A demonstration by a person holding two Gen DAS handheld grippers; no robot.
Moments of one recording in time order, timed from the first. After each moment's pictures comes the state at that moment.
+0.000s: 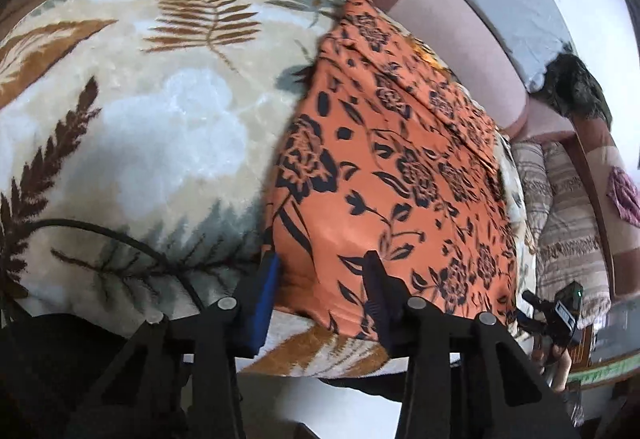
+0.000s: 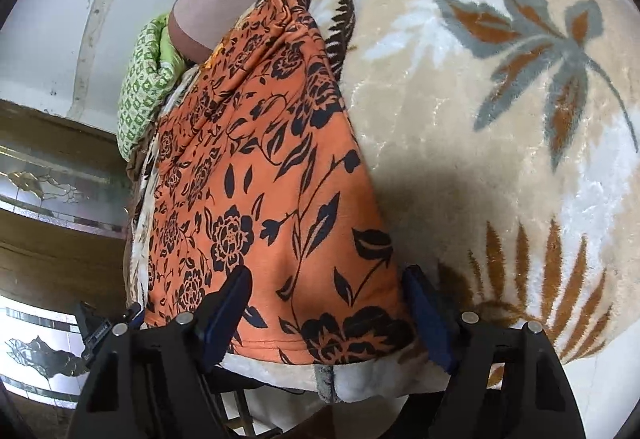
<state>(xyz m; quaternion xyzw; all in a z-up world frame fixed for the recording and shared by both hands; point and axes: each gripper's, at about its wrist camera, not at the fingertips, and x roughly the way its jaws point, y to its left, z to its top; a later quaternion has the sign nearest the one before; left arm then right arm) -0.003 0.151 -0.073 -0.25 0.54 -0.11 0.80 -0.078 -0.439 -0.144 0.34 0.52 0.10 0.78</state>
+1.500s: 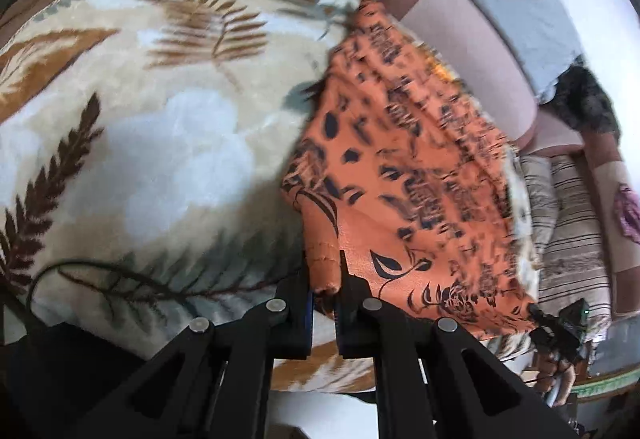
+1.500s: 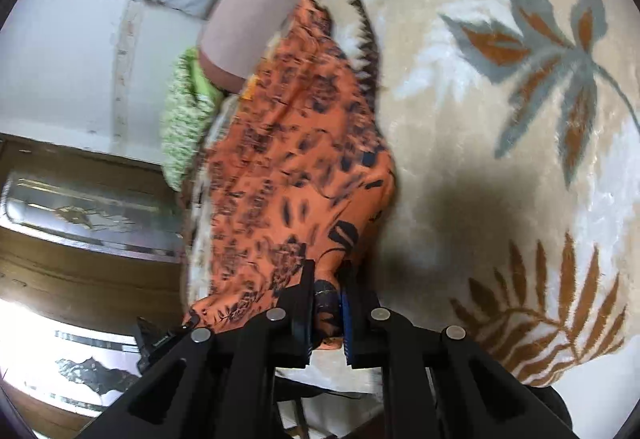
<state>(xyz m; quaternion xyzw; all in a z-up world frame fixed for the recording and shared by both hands) 0.017 0.155 -0.070 -0.26 0.55 -0.08 0.79 -0.074 -0.457 -0.135 0.43 0.48 0.13 0.75</state>
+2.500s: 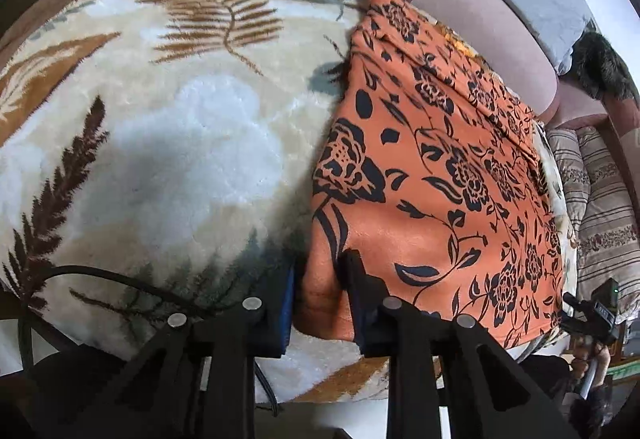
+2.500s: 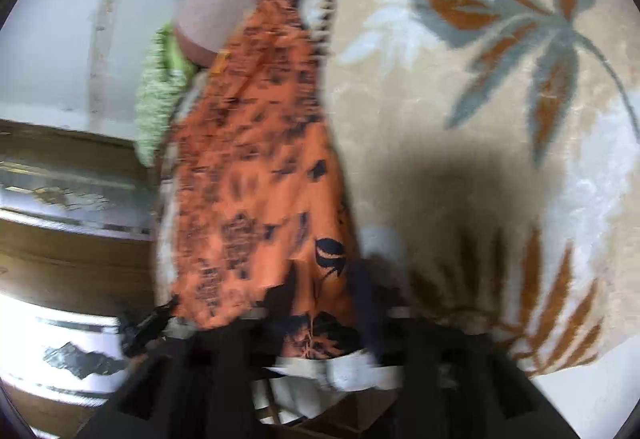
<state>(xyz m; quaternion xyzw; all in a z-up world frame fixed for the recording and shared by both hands) 0.020 0.156 -0.092 -0.19 0.57 -0.06 0.80 -0.071 -0.464 -0.165 0.39 0.54 0.11 0.74</state>
